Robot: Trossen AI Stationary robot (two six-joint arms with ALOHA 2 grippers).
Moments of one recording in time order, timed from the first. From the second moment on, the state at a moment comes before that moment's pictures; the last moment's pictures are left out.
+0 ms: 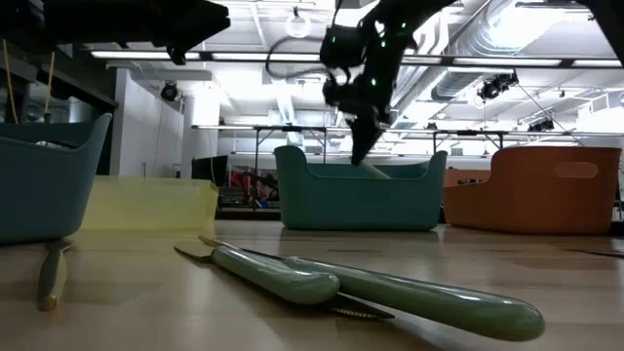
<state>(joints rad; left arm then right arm) 0.09 0.79 0.31 0.65 -0.09 0.04 -0.36 1.88 1.56 -0.88 0.18 -0.02</state>
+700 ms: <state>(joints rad) 0.09 0.78 0.31 0.59 -0.09 0.04 -0.40 2.05 1.56 -0.86 0.15 -0.02</state>
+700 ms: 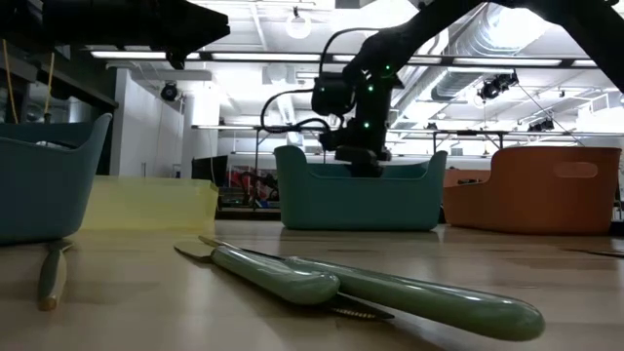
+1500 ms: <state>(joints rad) 0.09 0.79 0.31 0.59 -0.09 0.05 -0.40 2.04 1.56 -0.82 0.14 -0.02</state>
